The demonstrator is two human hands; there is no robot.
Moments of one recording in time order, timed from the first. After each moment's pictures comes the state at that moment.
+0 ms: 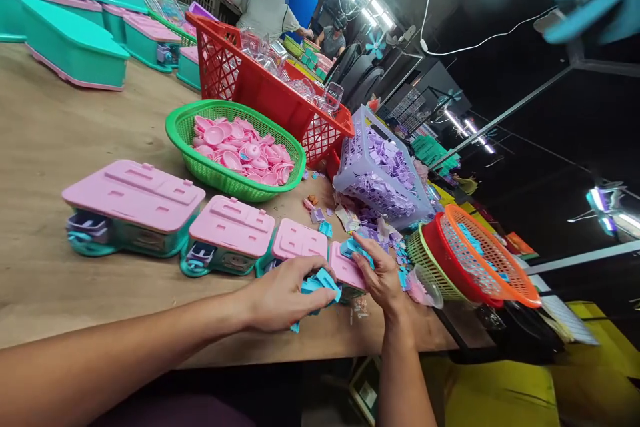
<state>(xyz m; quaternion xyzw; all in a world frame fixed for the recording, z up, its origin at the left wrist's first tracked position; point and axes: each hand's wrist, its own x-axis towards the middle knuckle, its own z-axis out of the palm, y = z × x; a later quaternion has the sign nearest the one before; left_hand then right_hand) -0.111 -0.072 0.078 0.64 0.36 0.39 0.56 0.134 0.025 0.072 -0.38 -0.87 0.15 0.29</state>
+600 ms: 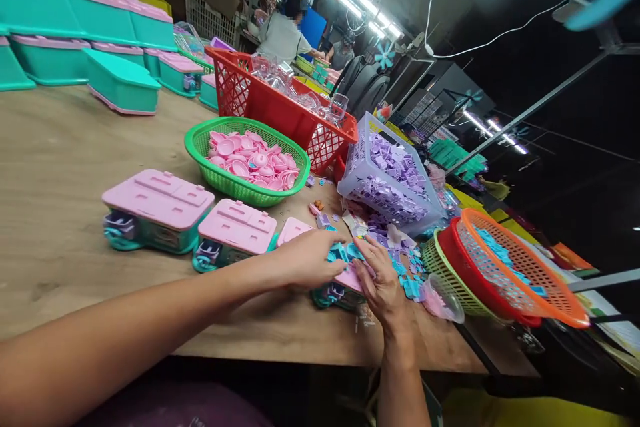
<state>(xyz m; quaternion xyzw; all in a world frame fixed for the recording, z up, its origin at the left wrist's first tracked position) -0.092 -0.032 0.109 0.72 0.49 0.34 0.35 0.132 0.013 0.068 -0.34 -0.89 0.04 0.30</state>
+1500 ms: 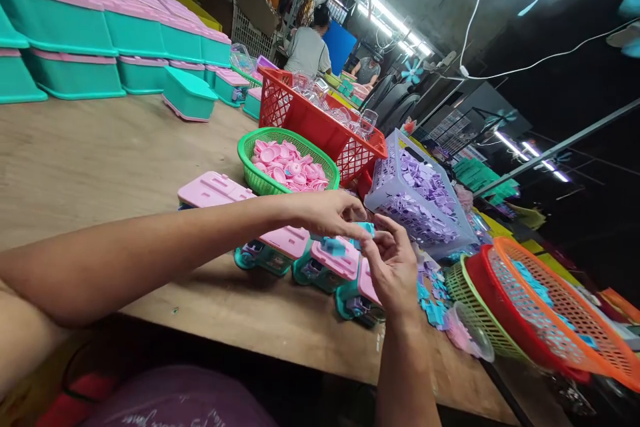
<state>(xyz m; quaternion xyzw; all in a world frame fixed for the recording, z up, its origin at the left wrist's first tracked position) -0.169 -0.009 0.145 0.74 0.39 0.37 0.40 0.026 -0.005 0.116 -0.36 -0.78 0.26 0.44</state>
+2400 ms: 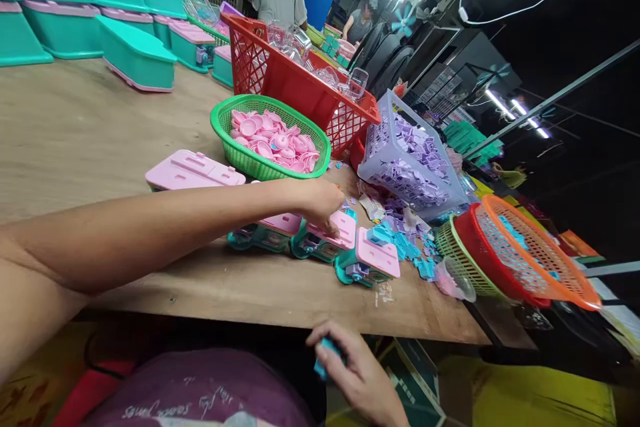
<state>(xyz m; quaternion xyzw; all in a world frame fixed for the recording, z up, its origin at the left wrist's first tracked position) -0.152 0.012 0.129 0.89 0.44 0.01 0.11 0.087 -0.139 0.030 -0.45 -0.76 0.46 0.08</state>
